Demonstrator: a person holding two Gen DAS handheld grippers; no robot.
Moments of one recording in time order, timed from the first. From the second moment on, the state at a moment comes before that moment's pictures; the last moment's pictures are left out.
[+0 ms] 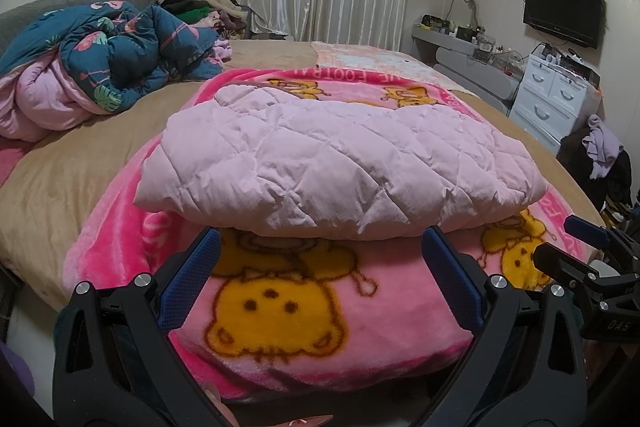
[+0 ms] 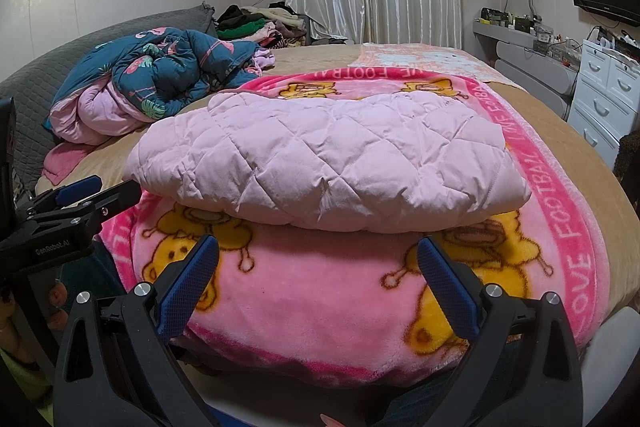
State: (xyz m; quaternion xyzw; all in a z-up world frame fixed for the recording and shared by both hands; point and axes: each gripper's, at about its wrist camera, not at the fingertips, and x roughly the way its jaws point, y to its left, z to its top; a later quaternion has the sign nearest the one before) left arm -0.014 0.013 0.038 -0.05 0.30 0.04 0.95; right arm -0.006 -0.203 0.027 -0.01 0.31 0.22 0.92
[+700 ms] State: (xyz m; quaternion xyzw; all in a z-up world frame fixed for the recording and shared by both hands) left arm -0.014 0.014 0.038 -0.05 0.30 0.04 0.95; right arm -0.006 -0.203 0.027 -0.01 0.31 0.22 0.92
